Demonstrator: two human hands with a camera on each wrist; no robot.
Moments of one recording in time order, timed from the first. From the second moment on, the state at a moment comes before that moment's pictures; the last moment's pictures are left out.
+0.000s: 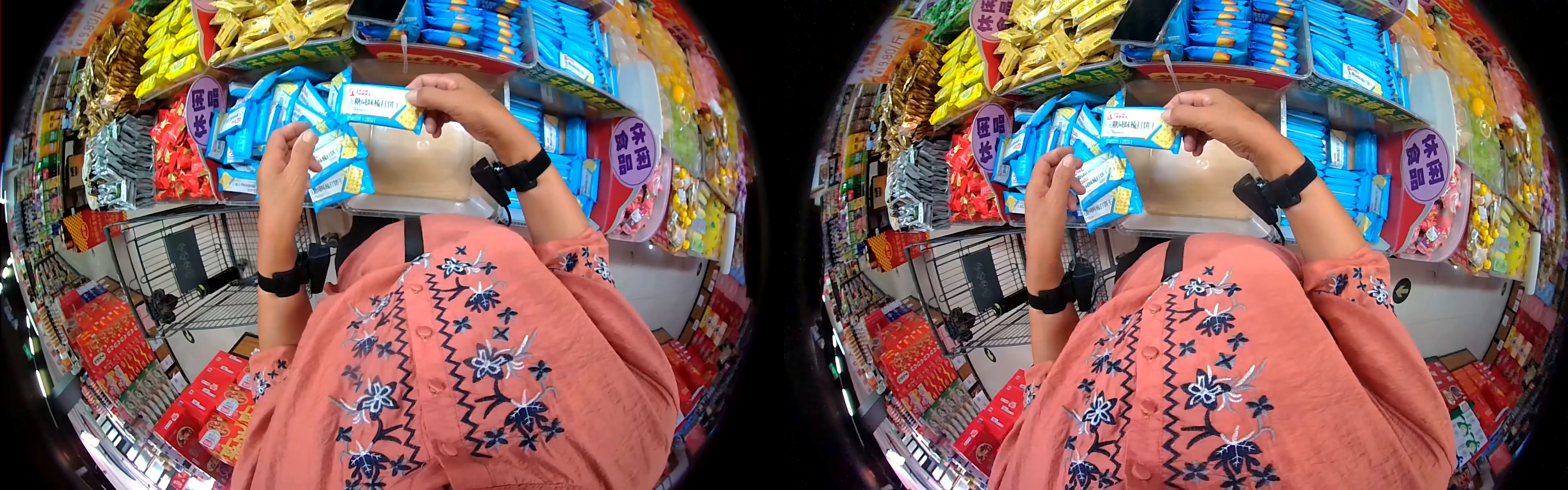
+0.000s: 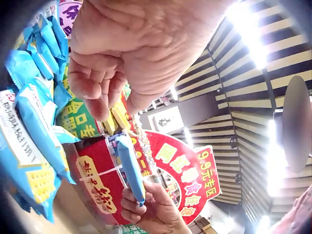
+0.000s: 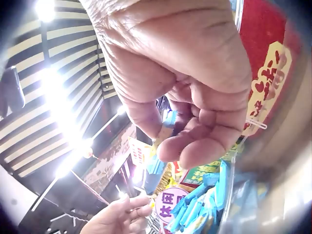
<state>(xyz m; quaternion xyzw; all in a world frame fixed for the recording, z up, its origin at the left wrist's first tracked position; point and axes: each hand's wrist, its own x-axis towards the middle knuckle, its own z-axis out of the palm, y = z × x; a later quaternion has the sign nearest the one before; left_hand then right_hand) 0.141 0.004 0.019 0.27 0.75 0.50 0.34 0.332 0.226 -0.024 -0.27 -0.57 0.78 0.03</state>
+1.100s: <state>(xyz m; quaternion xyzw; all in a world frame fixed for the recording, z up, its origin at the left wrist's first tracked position) 0.091 -0.016 -0.020 0.12 0.69 0.64 0.33 0.297 0.173 -0.056 -0.28 -0.61 0.75 0.02</state>
